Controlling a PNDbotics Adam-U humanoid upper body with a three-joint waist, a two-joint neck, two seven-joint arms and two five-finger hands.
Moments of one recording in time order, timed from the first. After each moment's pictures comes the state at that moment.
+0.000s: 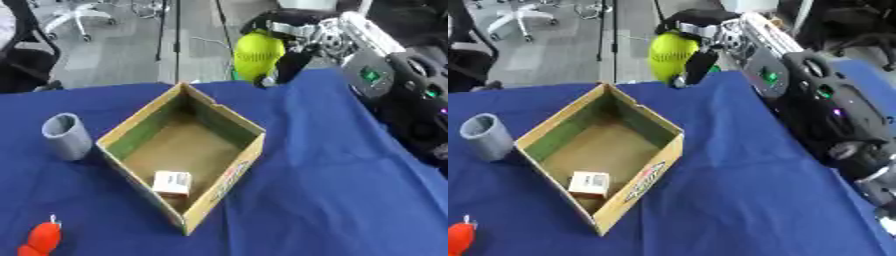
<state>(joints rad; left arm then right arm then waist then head) -0.39 0.27 0.17 -1.99 -0.39 -0.20 0.81 -1.11 -0.63 0.45 -1.29 0.63 0.10 0.52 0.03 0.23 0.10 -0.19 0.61</state>
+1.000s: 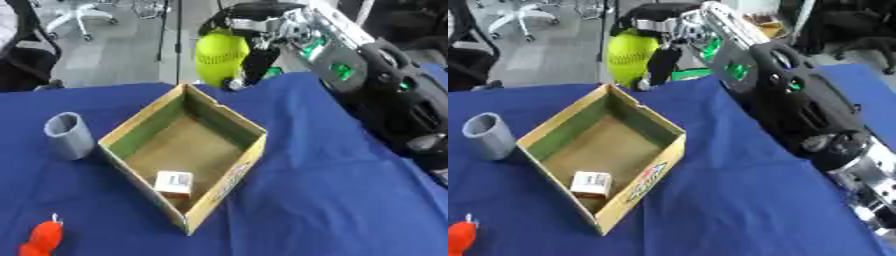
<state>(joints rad) -0.39 0.27 0.17 -1.99 -0.39 -0.21 0.81 -1.16 -0.54 0.51 -1.32 0.60 0.09 0.58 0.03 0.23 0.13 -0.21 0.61</state>
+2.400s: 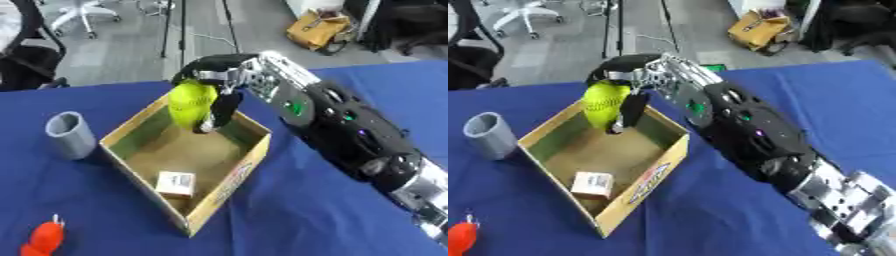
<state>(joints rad) -0.41 0.26 0.17 -1.99 -0.38 -0.21 0.81 -1.10 -0.44 0.55 -1.20 0.67 -0.01 0.56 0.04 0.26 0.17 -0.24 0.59</state>
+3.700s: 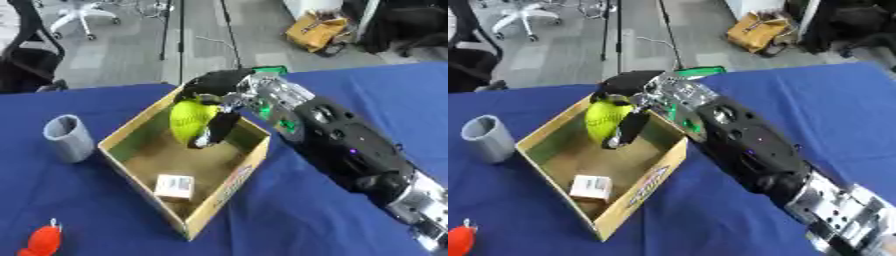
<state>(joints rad) -0.41 0.26 0.17 -1.99 -0.38 -0.21 0.81 -1.08 -0.43 0.56 -1.18 0.85 -0.14 0.52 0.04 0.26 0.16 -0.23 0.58</state>
